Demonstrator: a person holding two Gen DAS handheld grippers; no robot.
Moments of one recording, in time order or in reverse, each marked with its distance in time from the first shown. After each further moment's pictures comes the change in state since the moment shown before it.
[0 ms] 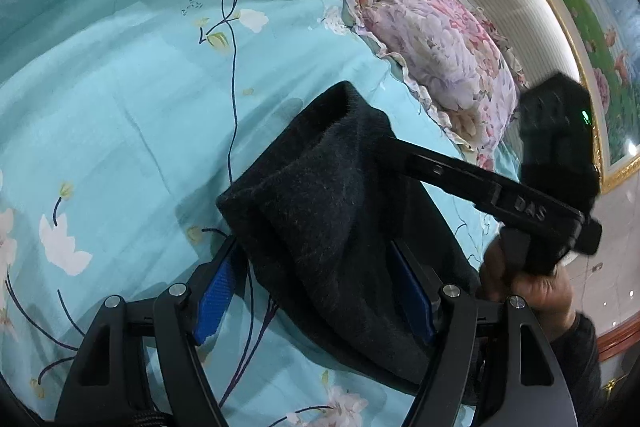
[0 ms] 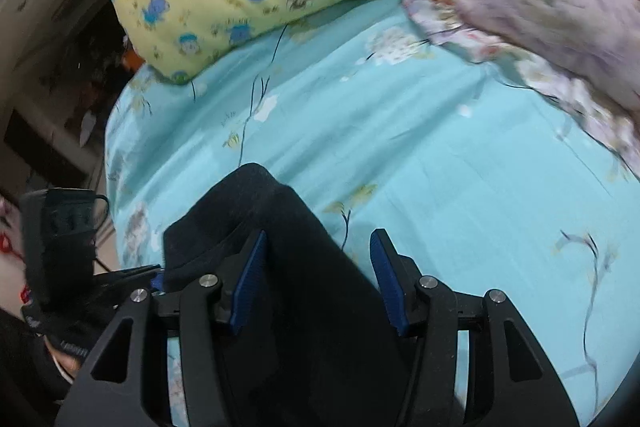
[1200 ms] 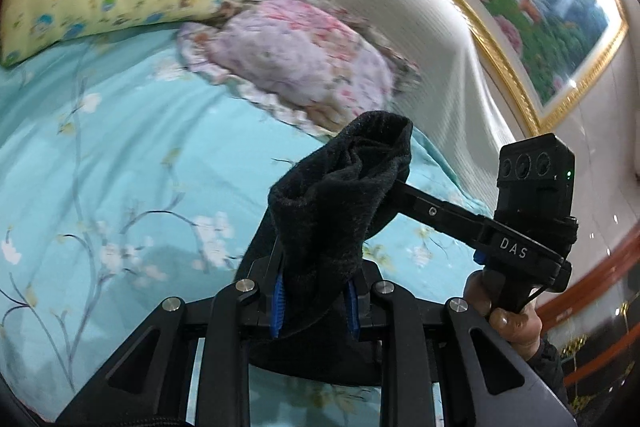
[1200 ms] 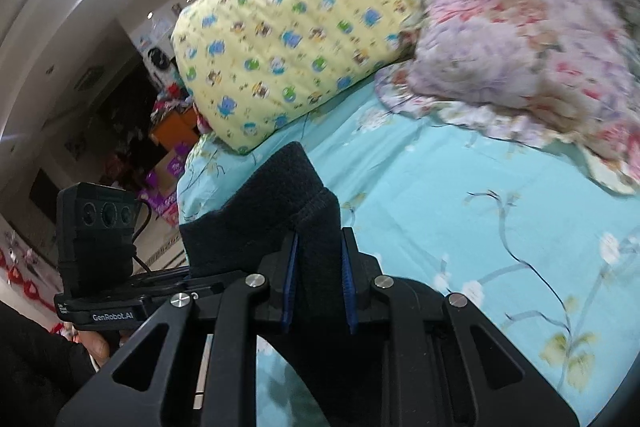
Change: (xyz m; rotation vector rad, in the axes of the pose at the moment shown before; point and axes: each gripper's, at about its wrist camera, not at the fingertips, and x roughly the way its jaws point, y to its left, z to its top) left arm -0.059 -0.158 -0.039 0.256 -0.050 -0.174; right arm -0.174 -0.007 -0.079 0.132 -0.305 0.079
